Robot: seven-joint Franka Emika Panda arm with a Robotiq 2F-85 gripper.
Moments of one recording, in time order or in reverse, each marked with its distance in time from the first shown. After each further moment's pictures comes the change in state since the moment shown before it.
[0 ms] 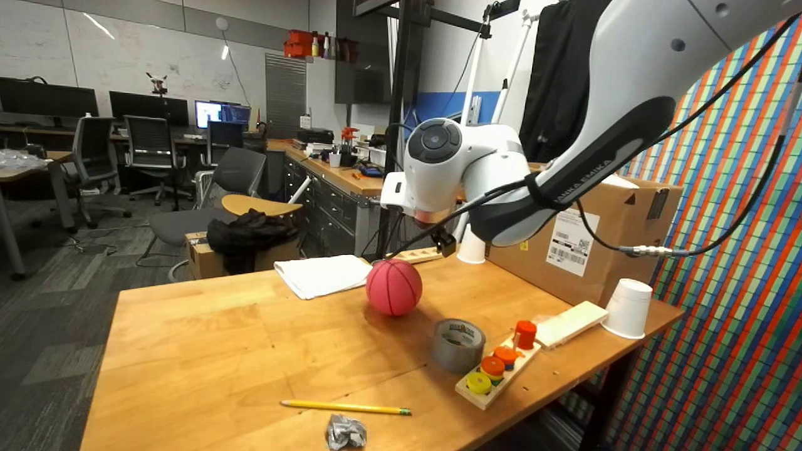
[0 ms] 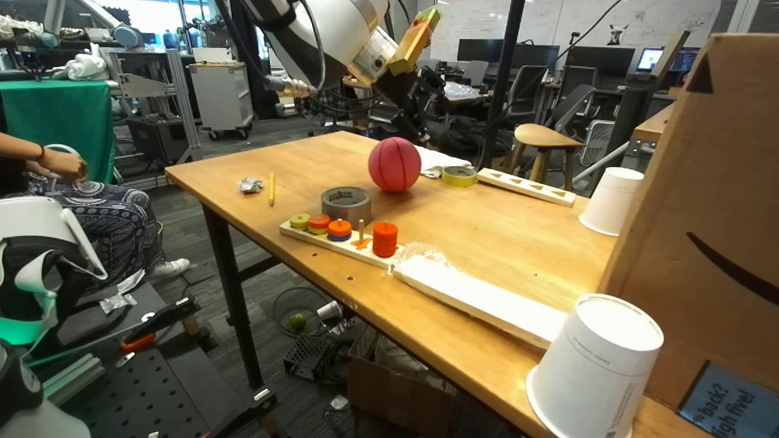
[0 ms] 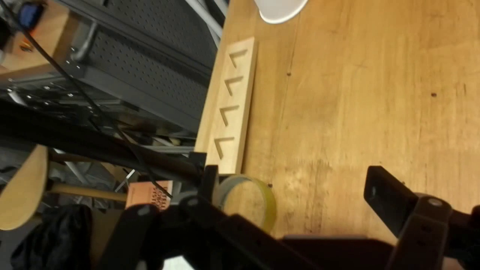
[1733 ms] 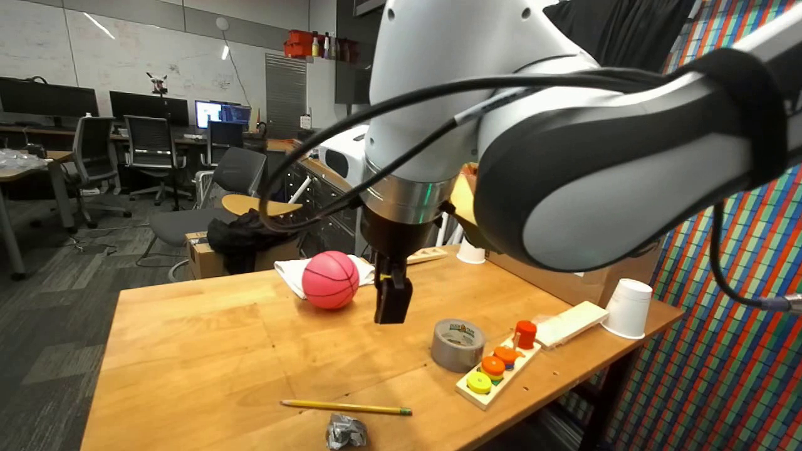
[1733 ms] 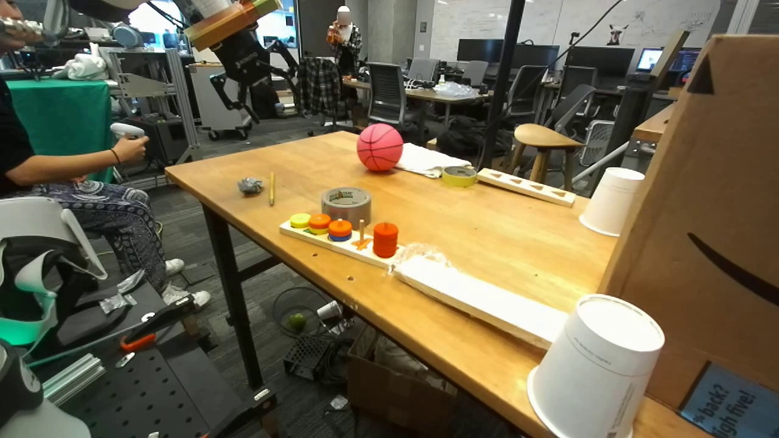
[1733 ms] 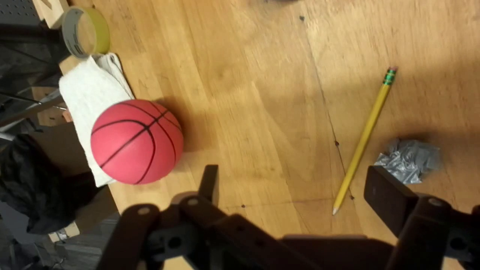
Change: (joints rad) arm 0.146 -0.437 0.342 -0.371 0.828 -0.093 0.140
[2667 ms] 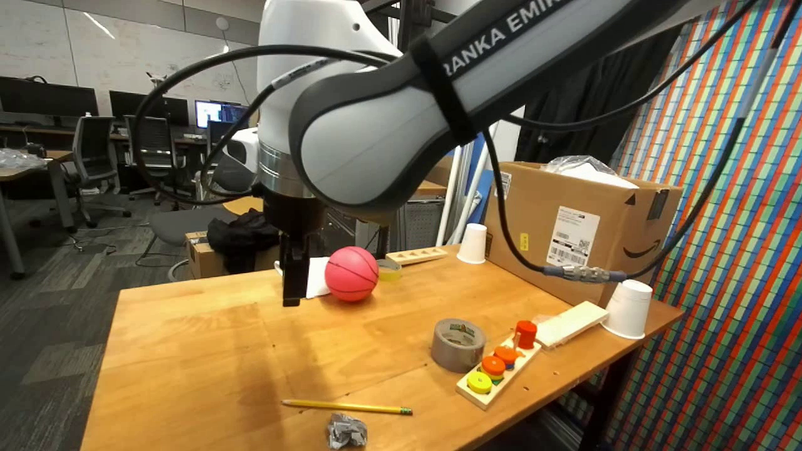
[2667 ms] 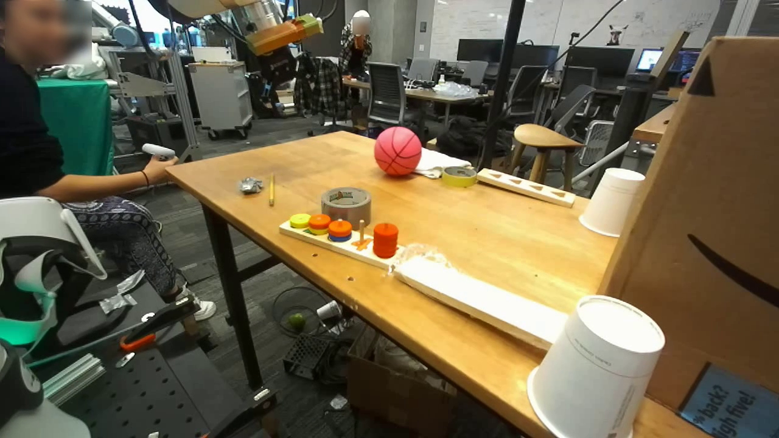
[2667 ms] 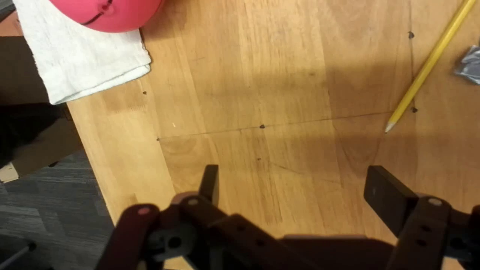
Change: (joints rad) arm -0.039 0.402 0.041 0.436 0.158 -0.029 -0.277
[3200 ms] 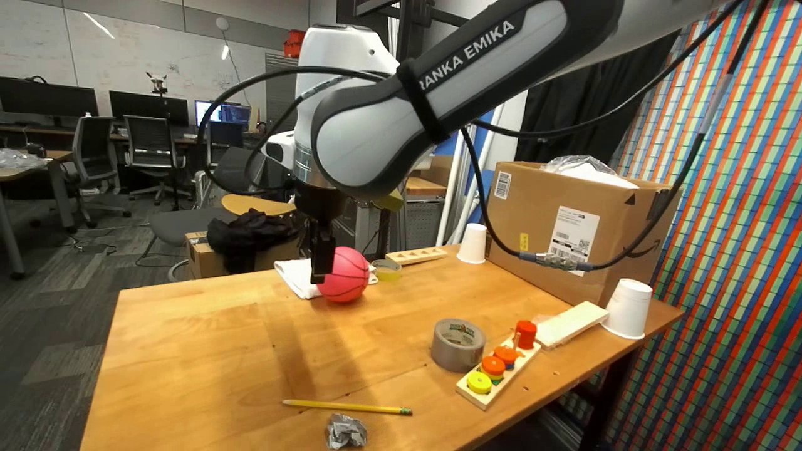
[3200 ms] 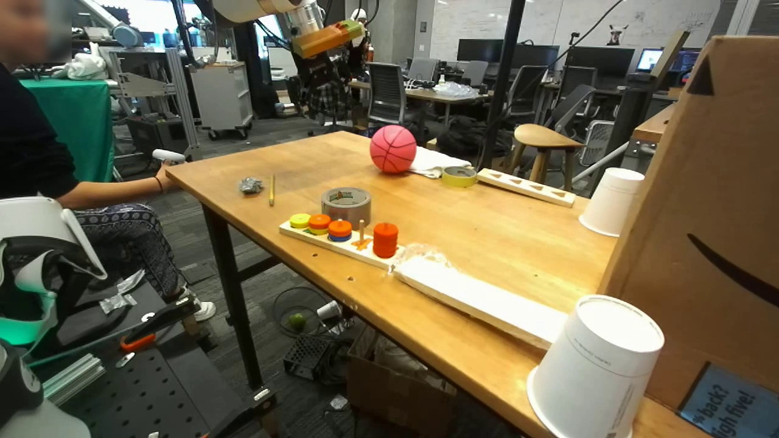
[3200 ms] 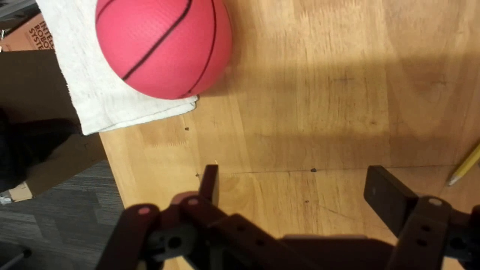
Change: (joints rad) arm -0.098 0.082 -0.015 0.099 0.031 -0.007 -0.168
